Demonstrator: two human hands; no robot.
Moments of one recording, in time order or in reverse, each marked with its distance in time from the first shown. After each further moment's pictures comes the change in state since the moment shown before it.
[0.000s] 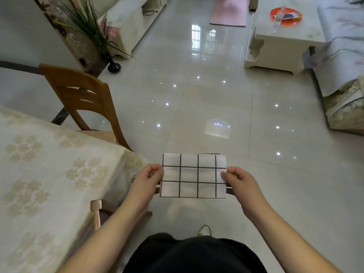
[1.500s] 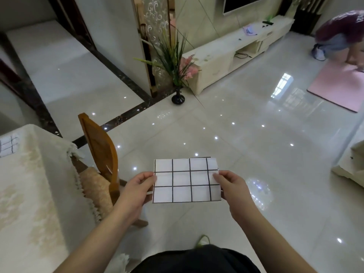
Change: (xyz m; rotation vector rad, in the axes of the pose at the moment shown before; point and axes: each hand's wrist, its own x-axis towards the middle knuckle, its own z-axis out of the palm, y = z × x) left_hand 0.432 0.292 -0.062 -0.393 0.521 -0.122; right_hand 0.527 -0.354 0.223 -0.176 -0.453 -0.062
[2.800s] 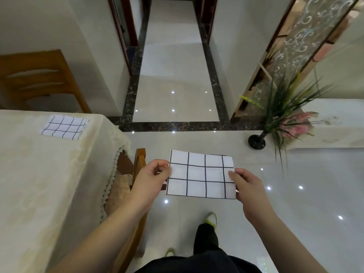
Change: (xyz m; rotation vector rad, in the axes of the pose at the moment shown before) left_hand 0.281 0.178 -0.112 -0.201 0.522 0.128; right_hand 0.354 -0.194 0.289 -0.326 -0.464 -0.036
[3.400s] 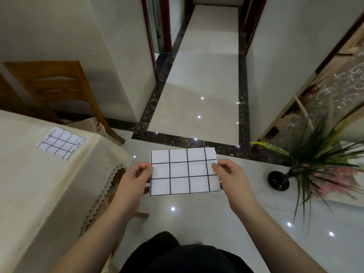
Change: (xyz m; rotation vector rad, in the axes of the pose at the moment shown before) left_hand 0.158 0.076 0.064 -0.232 0.367 -0.088; right_hand 0.225 -0.130 0.035 -0.158 -0.313 -0.125
